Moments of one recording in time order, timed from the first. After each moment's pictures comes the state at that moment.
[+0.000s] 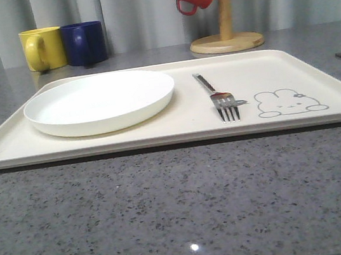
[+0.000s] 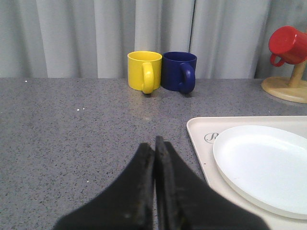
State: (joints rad) left arm -0.09 0.42 -0.39 -0.36 0.16 0.33; right arm -0.03 1.59 -1.31 -0.01 0.98 0.11
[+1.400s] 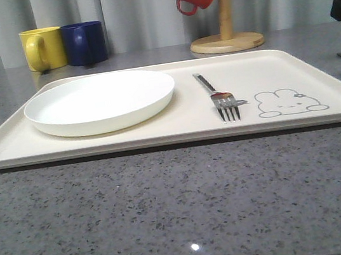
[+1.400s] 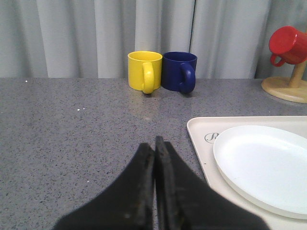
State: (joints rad) left arm -0.09 0.42 -0.39 -0.36 0.16 0.33; right arm -0.03 1.69 -1.28 0.05 0.92 0.03
